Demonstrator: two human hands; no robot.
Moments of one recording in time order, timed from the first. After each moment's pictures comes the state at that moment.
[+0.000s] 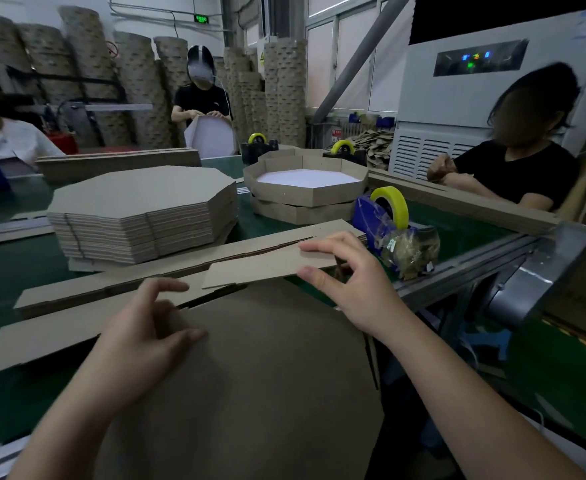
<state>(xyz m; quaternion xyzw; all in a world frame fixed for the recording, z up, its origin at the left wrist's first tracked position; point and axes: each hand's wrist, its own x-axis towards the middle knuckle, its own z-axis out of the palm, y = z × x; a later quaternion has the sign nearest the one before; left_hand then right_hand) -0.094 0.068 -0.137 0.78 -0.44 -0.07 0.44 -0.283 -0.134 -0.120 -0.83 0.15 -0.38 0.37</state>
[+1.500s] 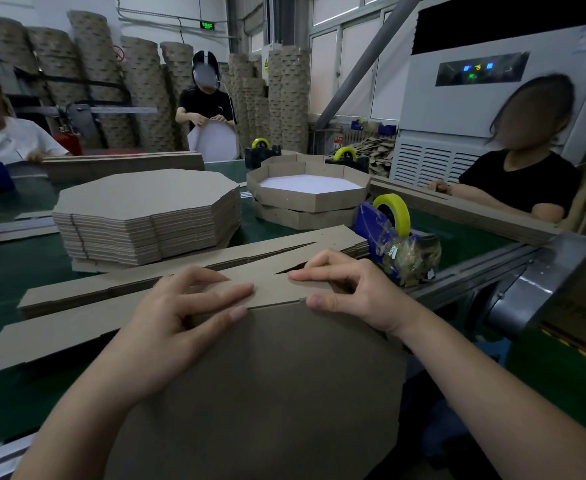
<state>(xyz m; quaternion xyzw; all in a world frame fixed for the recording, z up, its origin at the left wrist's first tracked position) -0.111 0.053 -0.110 0.69 -0.60 0.00 0.40 -0.291 -0.150 -0.111 -0.85 0.05 -0.24 0.46</state>
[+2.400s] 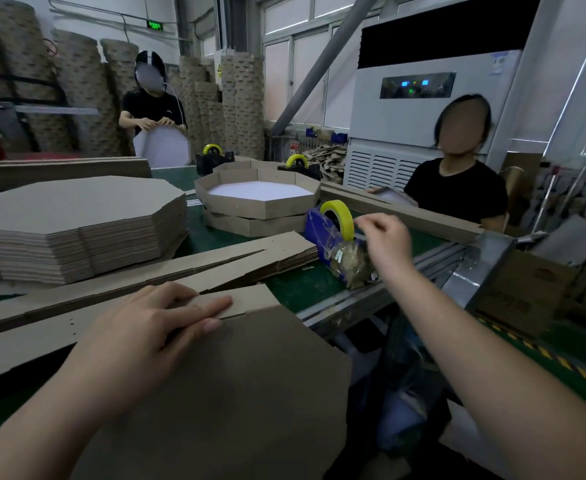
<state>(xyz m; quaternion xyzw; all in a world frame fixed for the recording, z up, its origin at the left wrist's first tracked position) -0.134 0.027 -0.105 0.71 -0.66 0.07 0.24 -0.327 -0.260 -0.102 -0.67 0.46 -0.49 0.31</state>
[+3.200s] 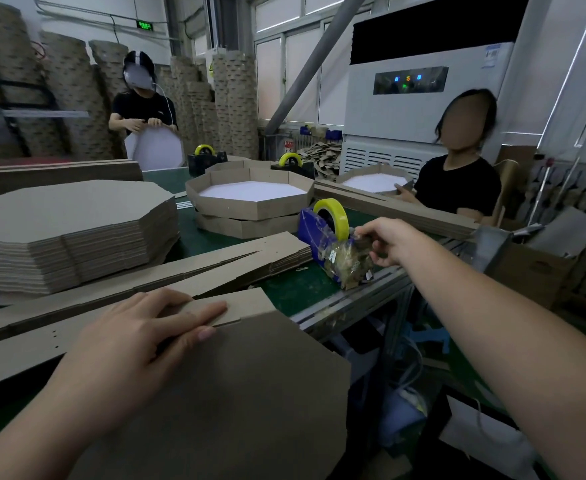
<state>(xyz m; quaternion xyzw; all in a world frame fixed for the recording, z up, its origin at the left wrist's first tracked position) -0.137 0.019 -0.106 0.72 -0.65 0.08 0.22 -0.339 -0.351 -0.097 -0.52 0.56 -0.30 0.57</state>
